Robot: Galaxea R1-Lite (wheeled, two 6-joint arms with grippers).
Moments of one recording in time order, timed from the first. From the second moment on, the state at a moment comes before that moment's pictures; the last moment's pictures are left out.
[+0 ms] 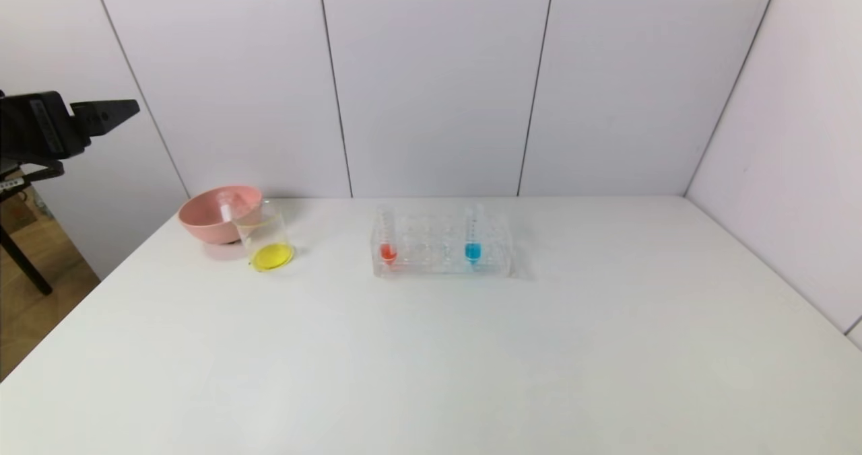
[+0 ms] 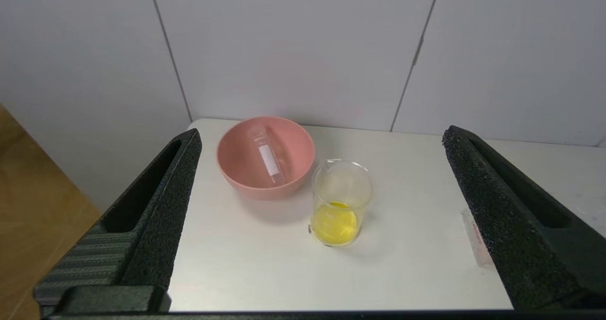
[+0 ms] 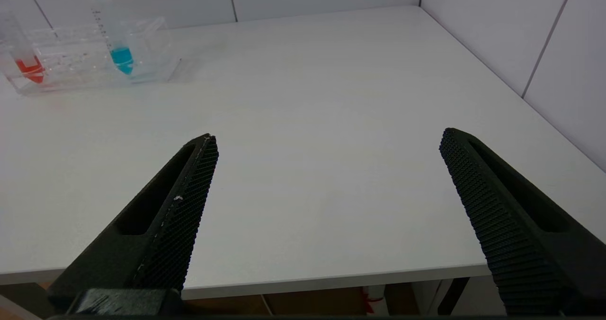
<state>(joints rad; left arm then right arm) 0.11 1.29 -0.98 -0.28 -0.06 -0.07 0.00 0.00 0.00 -0.01 -0.04 0.10</state>
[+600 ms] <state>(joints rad) -0.25 1.28 -0.81 -0.38 -0.05 -0.19 0.00 0.00 0.00 -0.01 -0.04 0.10</state>
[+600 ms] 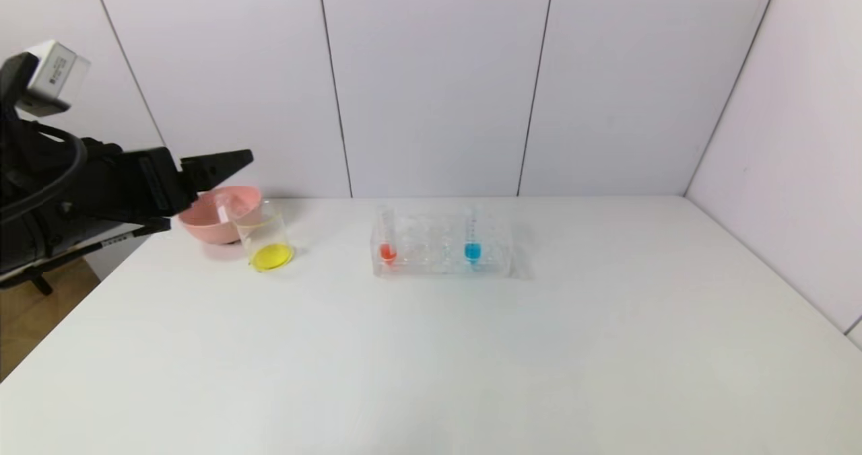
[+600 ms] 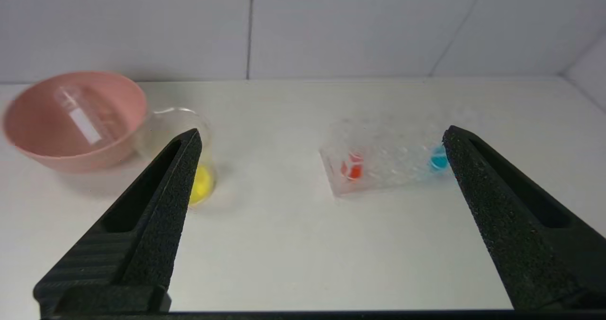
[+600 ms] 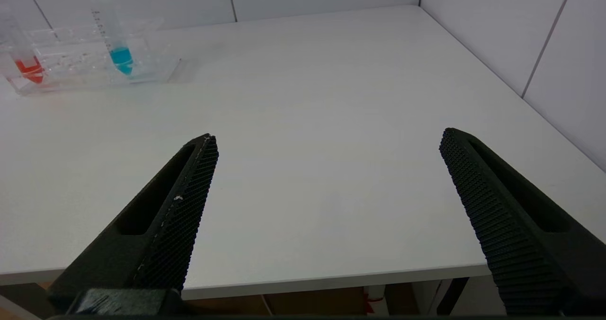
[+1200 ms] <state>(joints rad) -0.55 1.44 -0.76 -0.53 0.06 -0.21 0.00 0.00 0.00 -0.01 -0.04 0.10</state>
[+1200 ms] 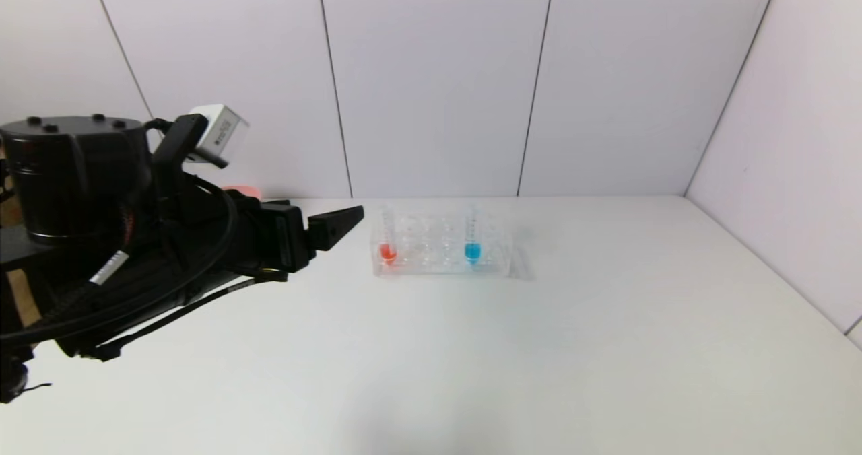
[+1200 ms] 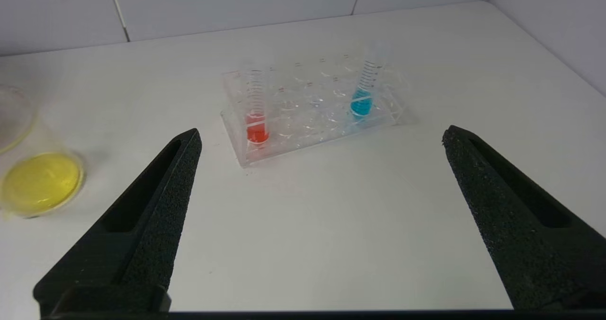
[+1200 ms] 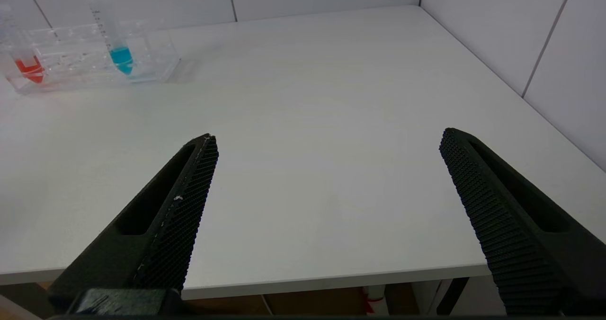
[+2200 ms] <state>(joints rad) -0.67 2.02 -1.07 -0.79 0.12 -0.21 0.00 0.00 0.00 -0.01 -0.04 0.10</state>
